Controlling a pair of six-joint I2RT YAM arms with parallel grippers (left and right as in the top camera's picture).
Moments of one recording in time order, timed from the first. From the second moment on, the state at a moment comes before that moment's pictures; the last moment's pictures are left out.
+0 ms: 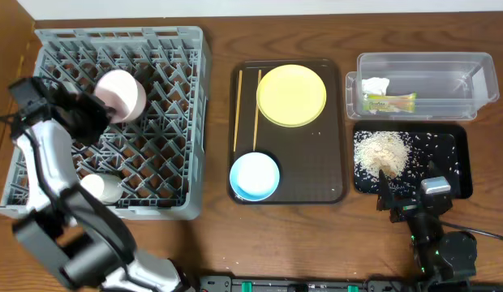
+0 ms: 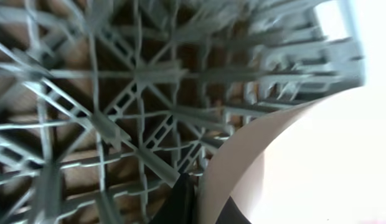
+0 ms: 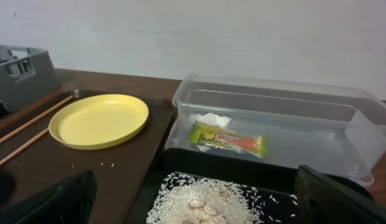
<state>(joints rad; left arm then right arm) 0.61 1.76 1.37 -0.70 0.49 -0.38 0.15 0.01 0.01 -0.07 -0.03 0.00</state>
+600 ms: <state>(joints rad) 0.10 1.64 1.37 -0.54 -0.69 -0.37 0.15 0.01 0.01 -0.07 -0.03 0.00</state>
